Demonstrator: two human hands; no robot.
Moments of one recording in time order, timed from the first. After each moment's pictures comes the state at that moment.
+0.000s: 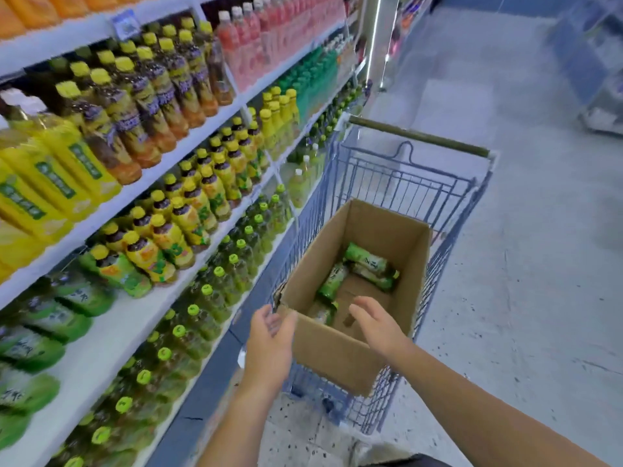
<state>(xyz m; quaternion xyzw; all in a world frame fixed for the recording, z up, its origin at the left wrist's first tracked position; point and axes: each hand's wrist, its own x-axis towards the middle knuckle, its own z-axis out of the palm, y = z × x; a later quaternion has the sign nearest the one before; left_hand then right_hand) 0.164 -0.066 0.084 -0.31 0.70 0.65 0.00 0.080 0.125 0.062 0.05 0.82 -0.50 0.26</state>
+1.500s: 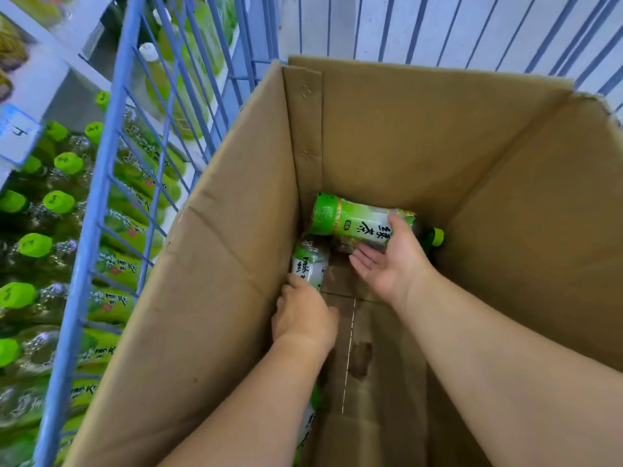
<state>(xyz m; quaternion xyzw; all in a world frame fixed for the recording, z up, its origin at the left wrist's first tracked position) -0.195 0.009 -0.290 -0.16 0.93 0.18 0.29 -0.256 0.135 -0.278 0.51 0.32 -0.79 0.12</state>
